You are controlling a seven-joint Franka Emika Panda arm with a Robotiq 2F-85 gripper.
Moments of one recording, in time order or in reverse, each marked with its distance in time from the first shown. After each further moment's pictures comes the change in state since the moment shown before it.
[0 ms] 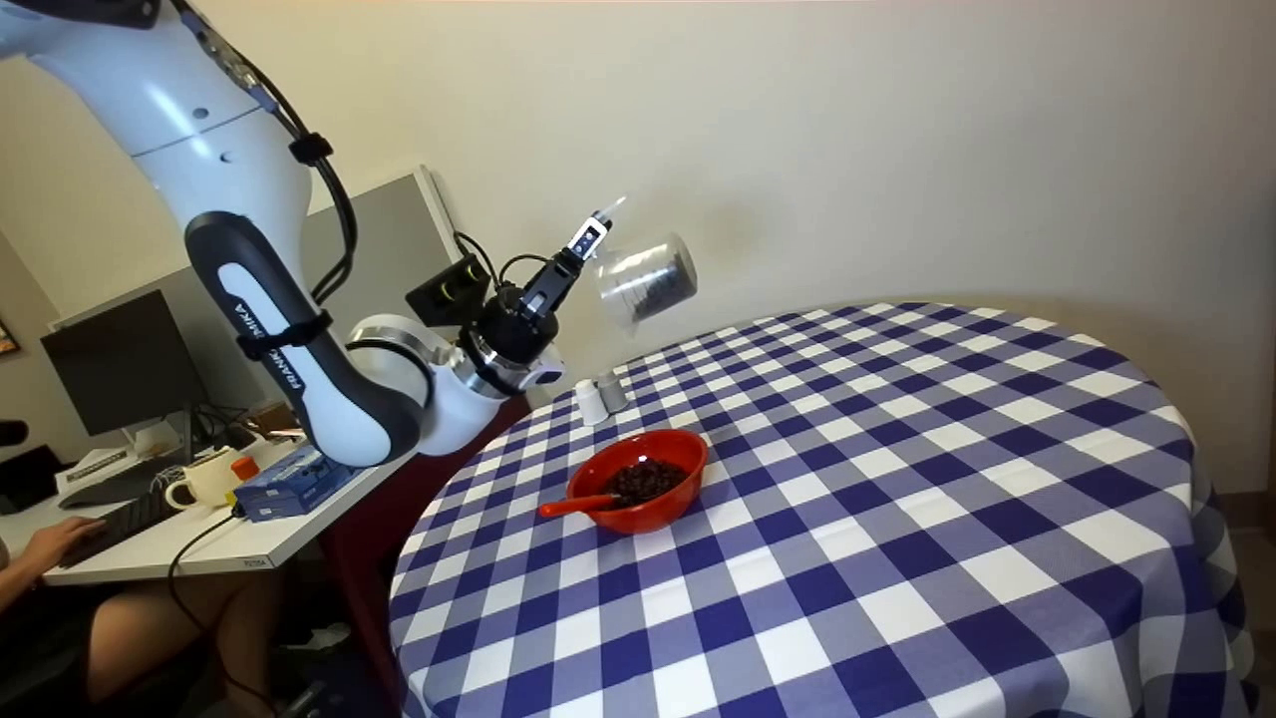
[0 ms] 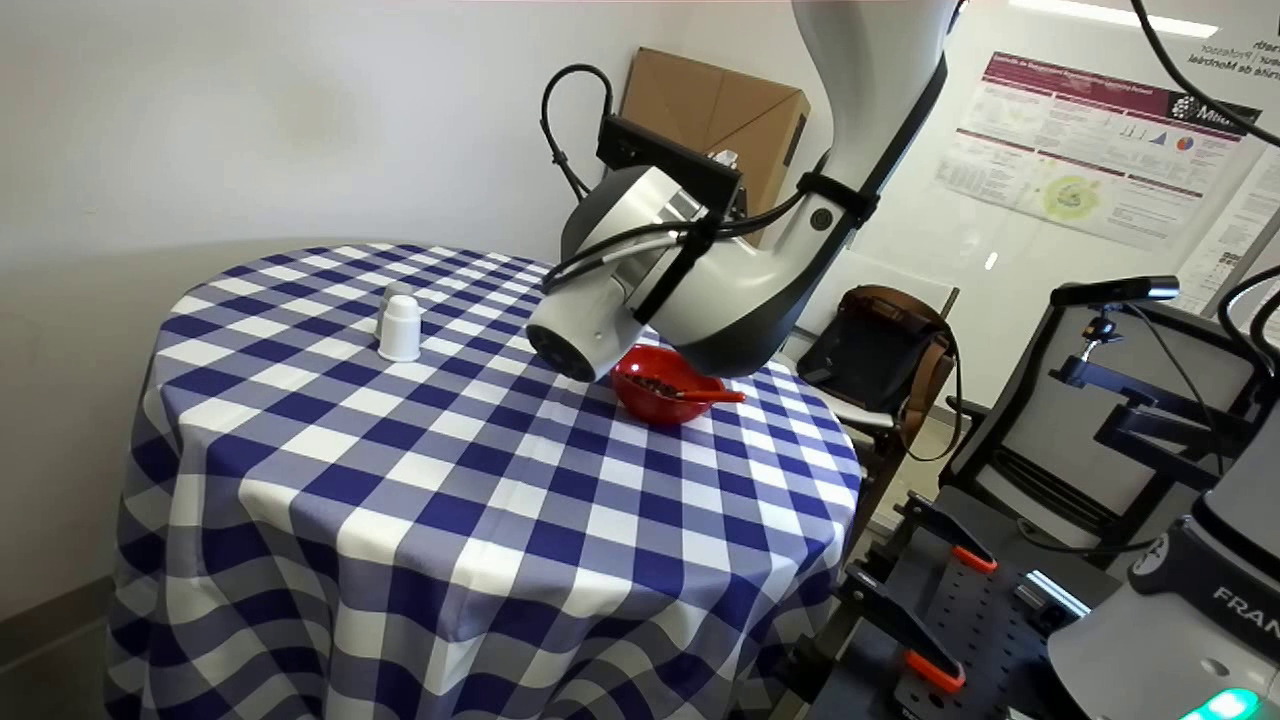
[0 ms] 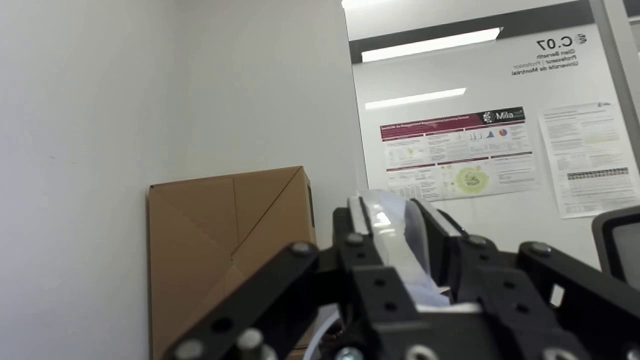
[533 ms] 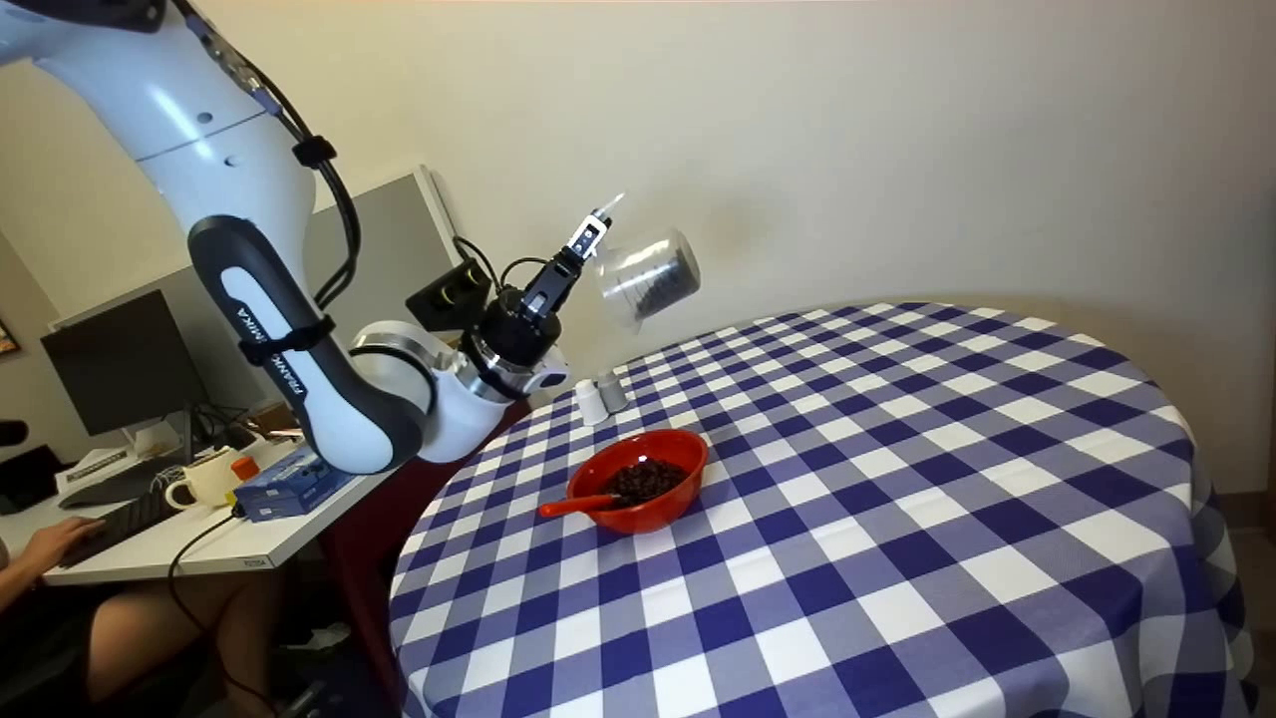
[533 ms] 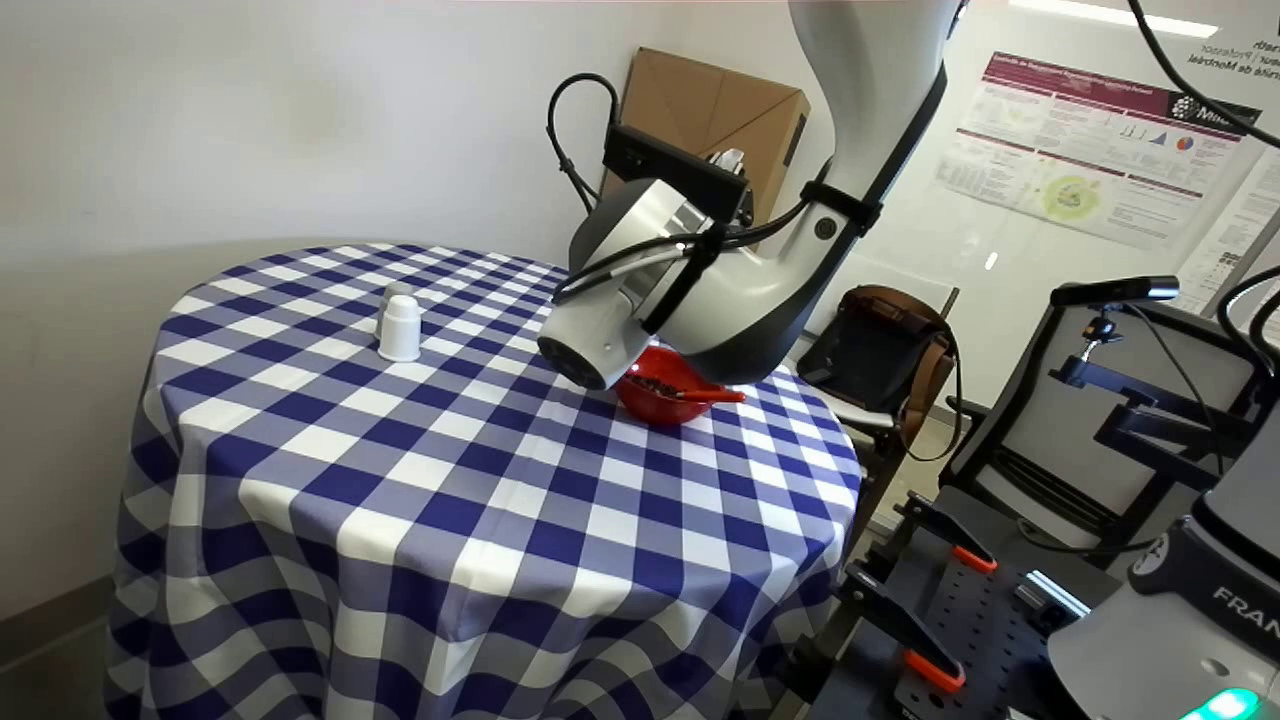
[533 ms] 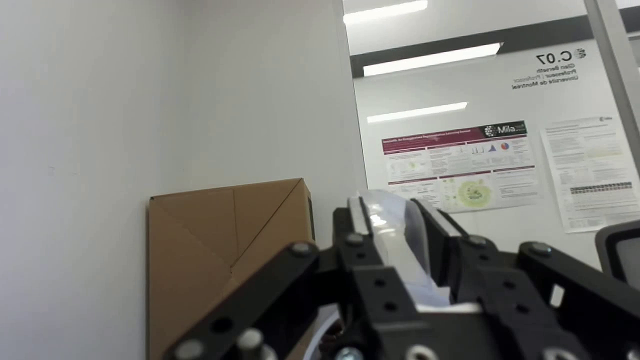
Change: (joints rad) arm -0.001 0.008 -0.010 -0.015 -0.012 -0.029 0.015
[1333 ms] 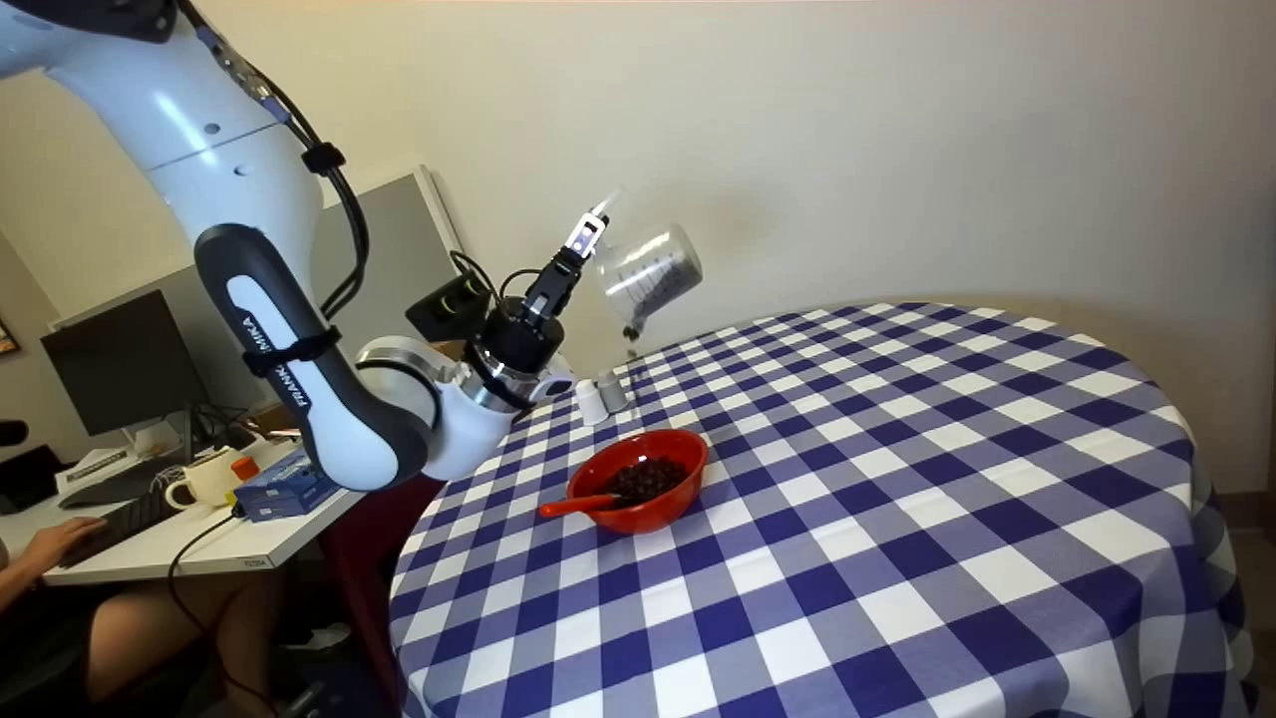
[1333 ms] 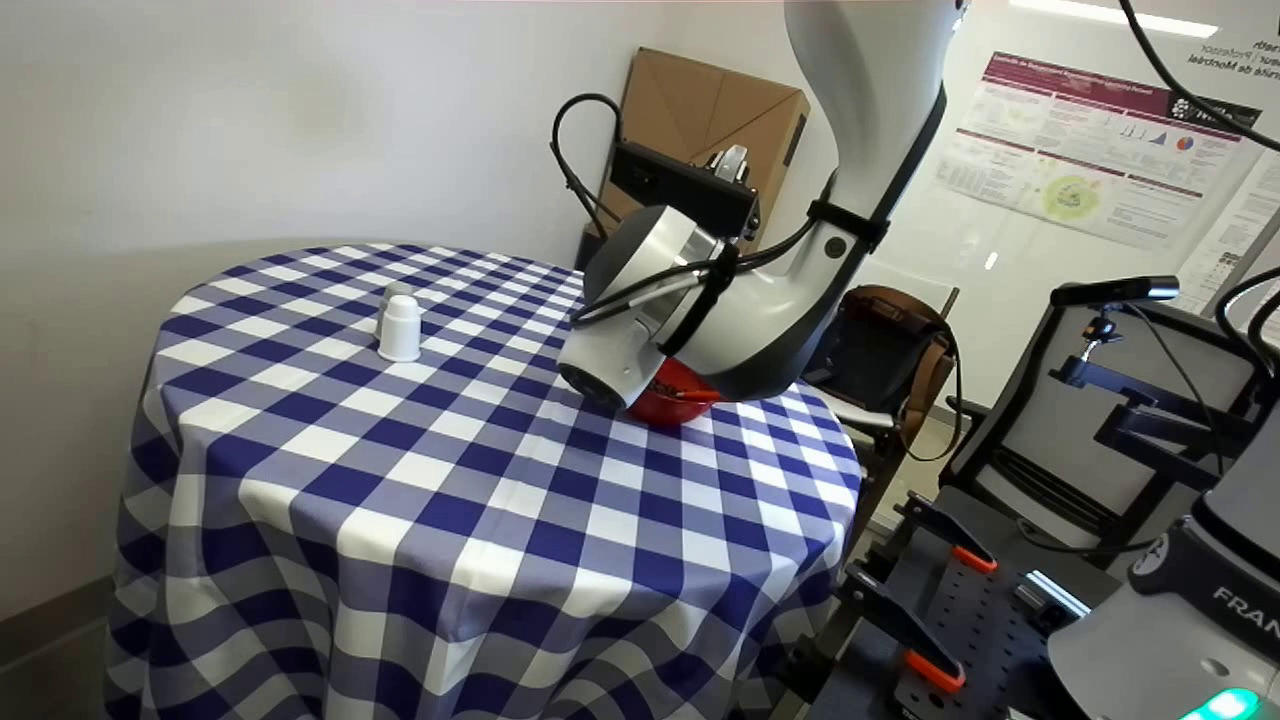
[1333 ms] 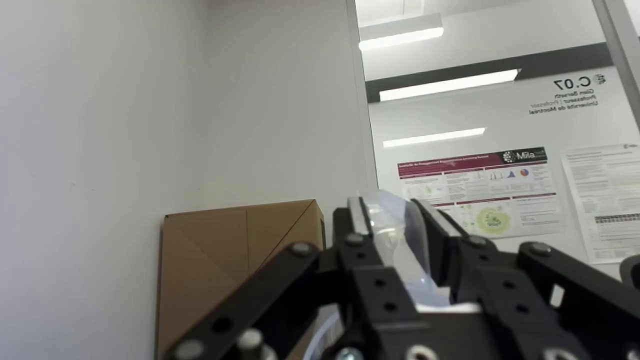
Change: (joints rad) arm 0.000 0.018 -0.015 -0.032 -0.051 -0.050 0.014
